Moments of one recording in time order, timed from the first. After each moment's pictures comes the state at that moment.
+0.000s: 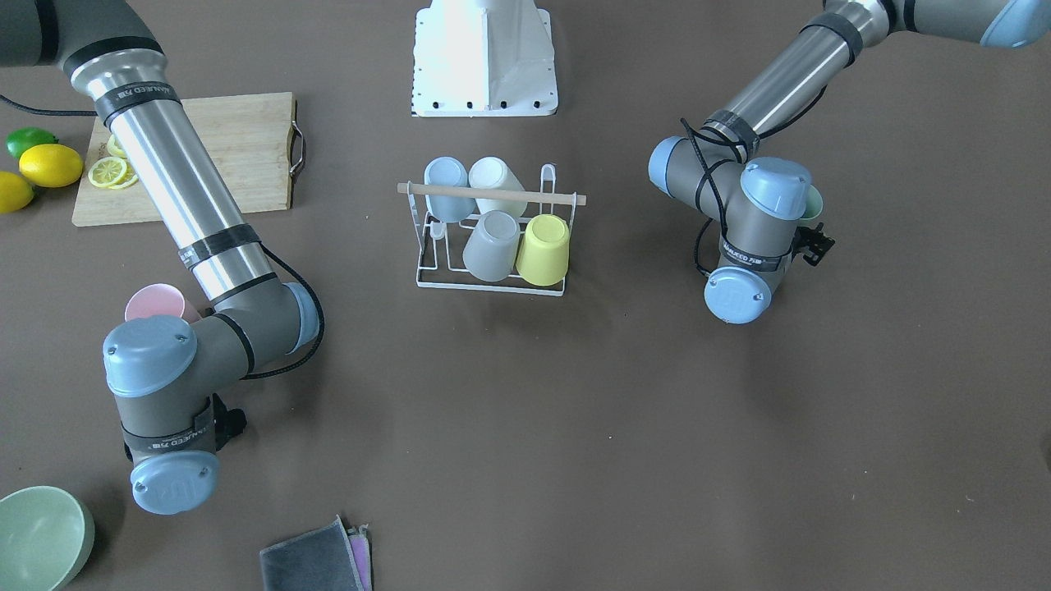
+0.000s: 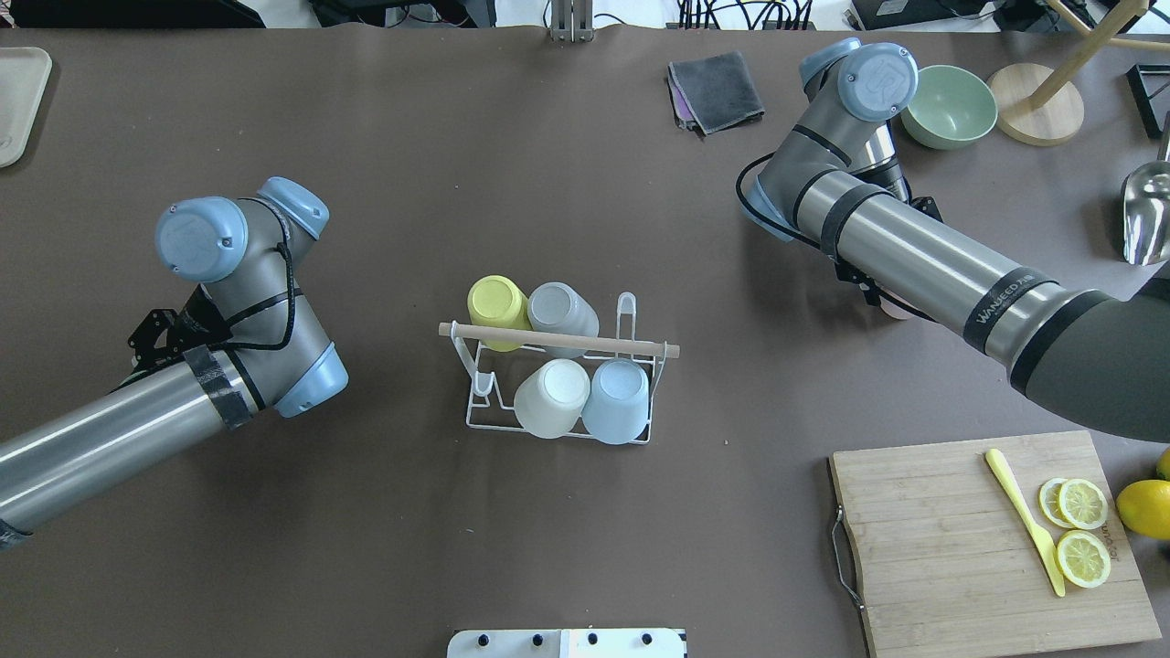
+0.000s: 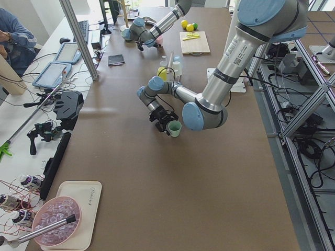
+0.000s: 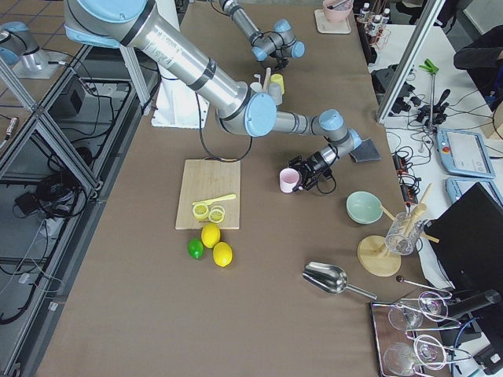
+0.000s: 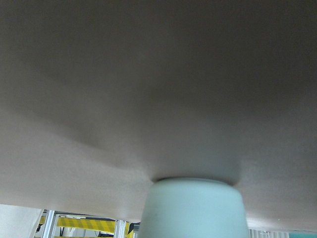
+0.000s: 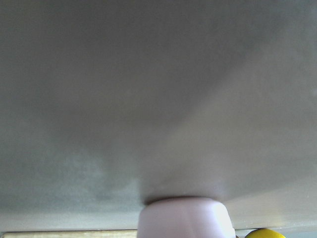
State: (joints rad) left arm -0.70 -2.20 -1.28 -0.62 -2.02 0.26; right arm 0.89 -0.51 0.47 -2.25 2.15 -0.33
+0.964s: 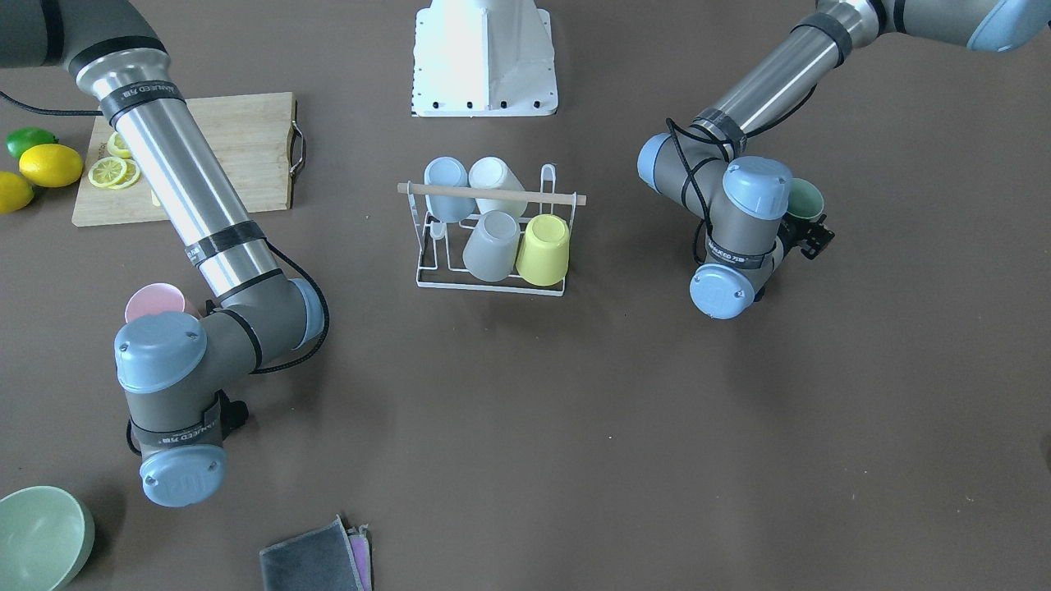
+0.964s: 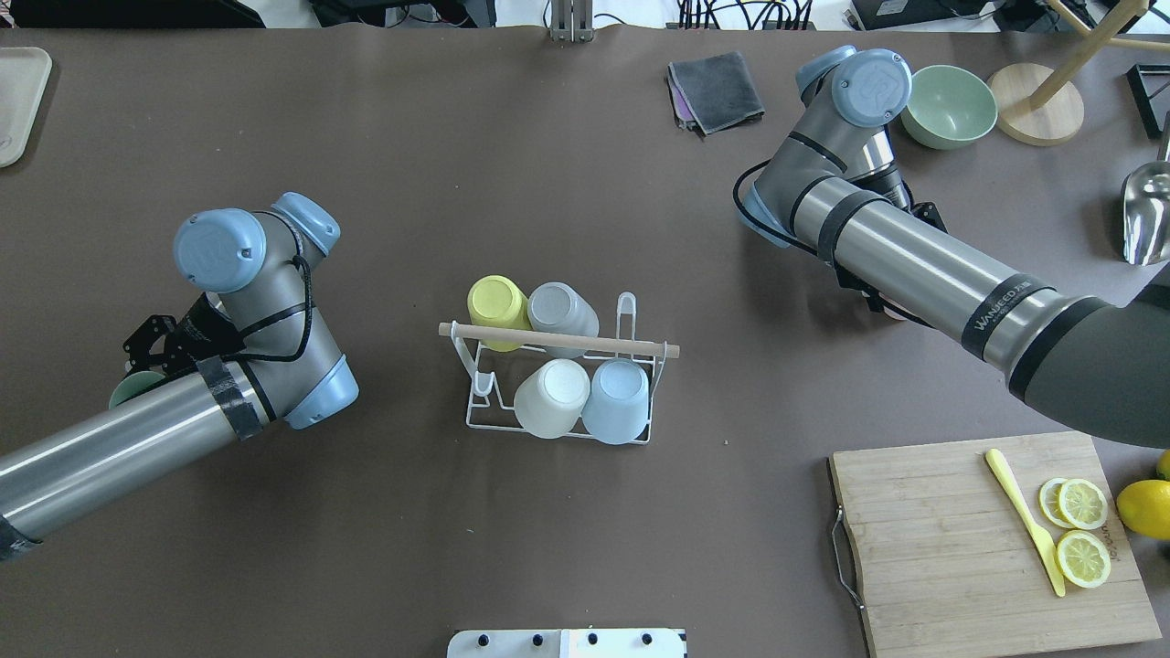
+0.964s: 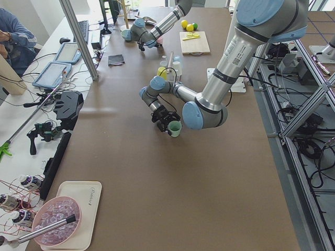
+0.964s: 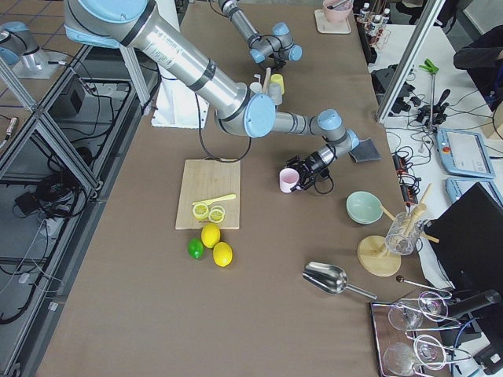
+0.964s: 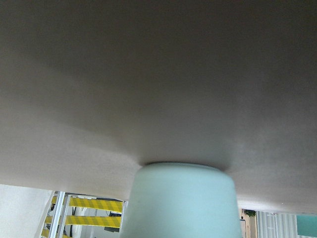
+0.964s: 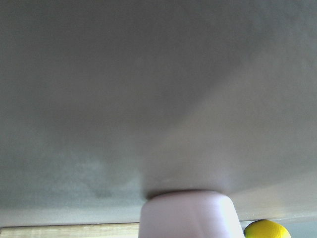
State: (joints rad) left arm -0.67 -2.20 -1.27 -0.58 -1.96 0.26; right arm 0.88 -0.52 0.49 -2.28 2.14 -0.33
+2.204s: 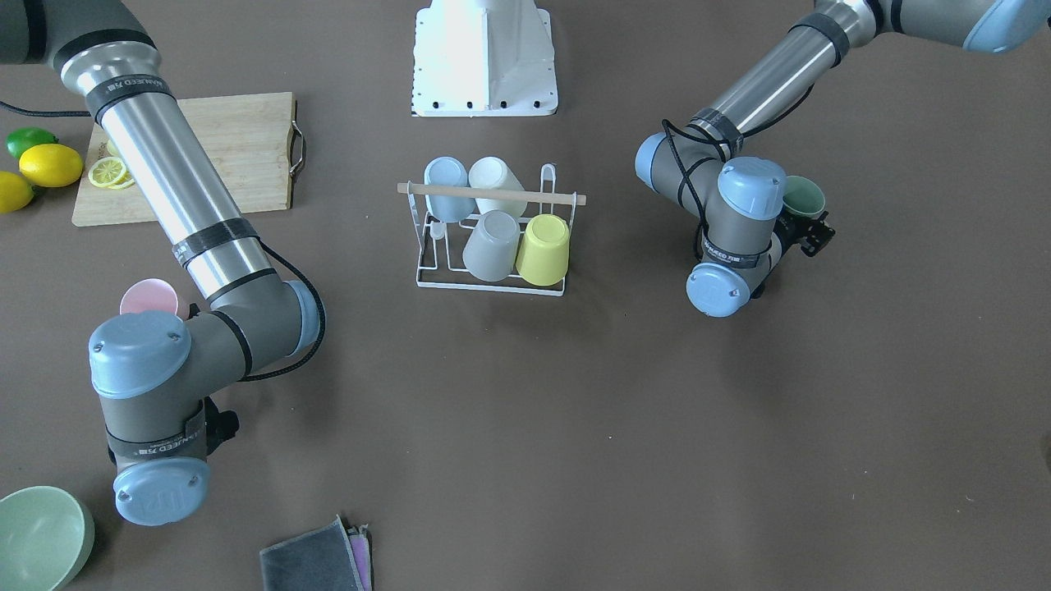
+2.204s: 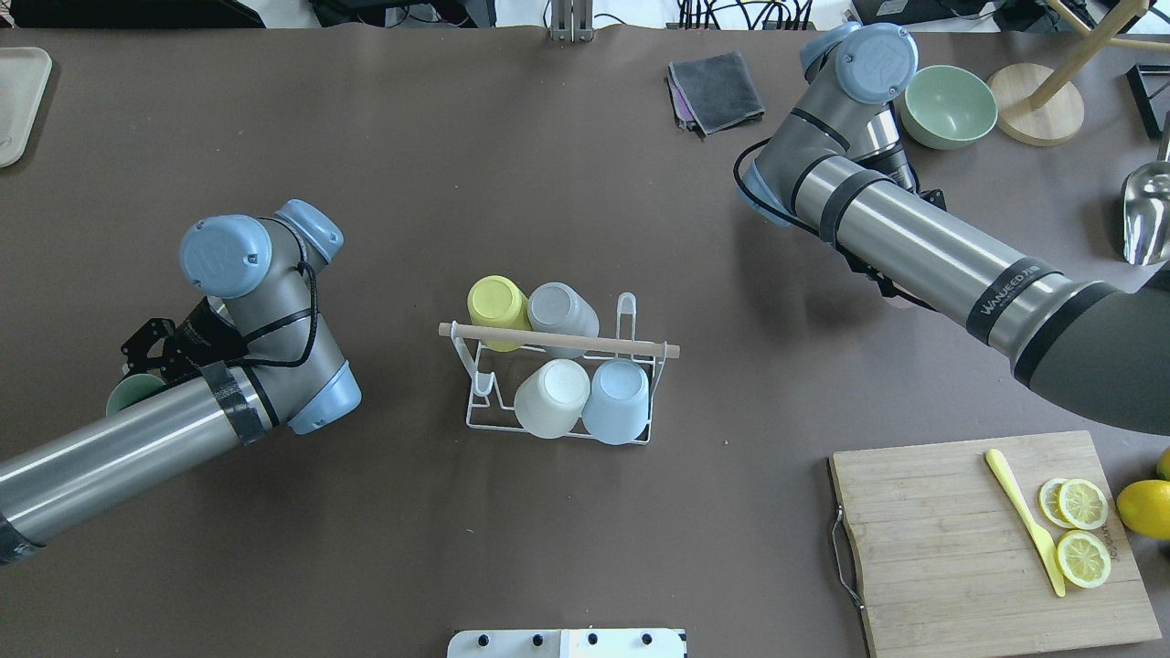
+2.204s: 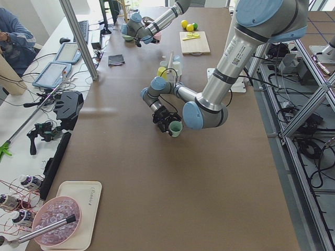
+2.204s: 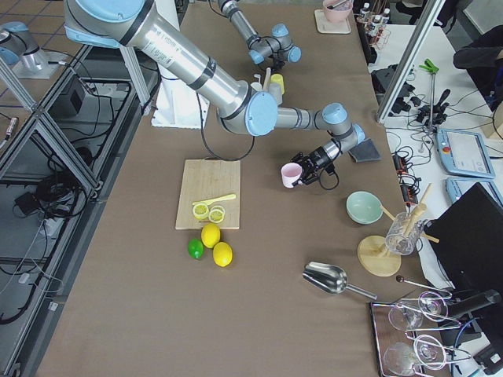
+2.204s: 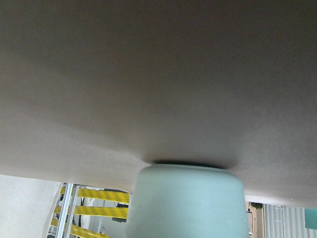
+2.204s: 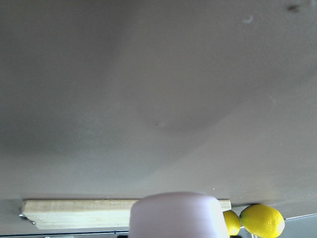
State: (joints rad) left arm -0.66 -2.20 -1.27 -0.56 -1.95 0.26; right arm 0.94 -0.50 0.58 -2.38 2.14 -0.34
